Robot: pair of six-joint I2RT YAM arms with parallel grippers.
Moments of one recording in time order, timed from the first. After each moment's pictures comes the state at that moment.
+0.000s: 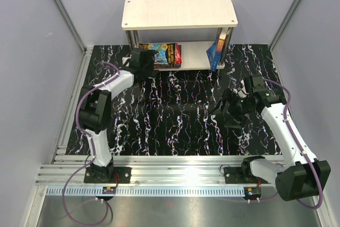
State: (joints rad) left arm -0.34 1.91 1.37 -0.05 -0.13 -1.78; right arm 0.16 1.13 1.06 -1.09 -0.47 0.67
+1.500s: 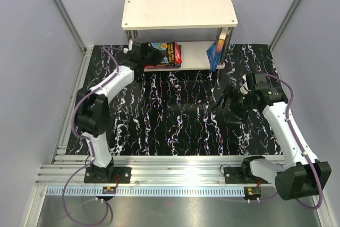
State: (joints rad) left arm -0.38 1.89 1.53 -0.10 0.02 -1.45; right arm 0.15 1.14 1.10 -1.08 -0.45 0.63
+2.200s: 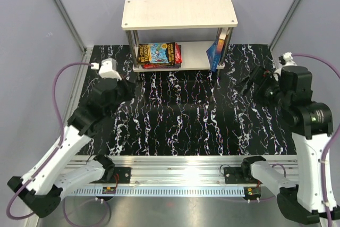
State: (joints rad) left arm -0.57 0.97 1.10 -0.50 -0.30 -0.64; right arm 0.15 1.00 1.60 -1.19 -0.11 0.57
